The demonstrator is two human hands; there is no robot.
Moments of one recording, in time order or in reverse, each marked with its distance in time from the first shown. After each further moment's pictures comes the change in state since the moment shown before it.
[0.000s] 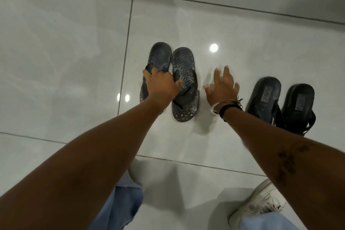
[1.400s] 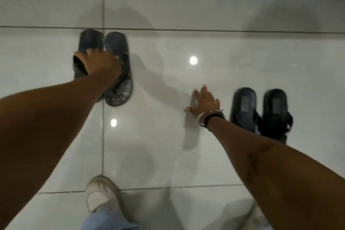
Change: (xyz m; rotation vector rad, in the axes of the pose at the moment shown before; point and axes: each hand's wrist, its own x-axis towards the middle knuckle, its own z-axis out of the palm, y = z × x) left_hand 0.128 -0.063 -0.081 0.307 0.031 -0.148; right_hand 0.025 0.019 0.001 -0.020 -0.283 0.106
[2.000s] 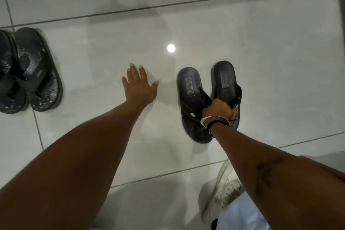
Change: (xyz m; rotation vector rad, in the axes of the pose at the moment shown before) left_hand -0.144 0.267 0.065 -0.291 -0.110 0.390; right_hand -0.061 0.199 0.001 0.187 0.256 0.596
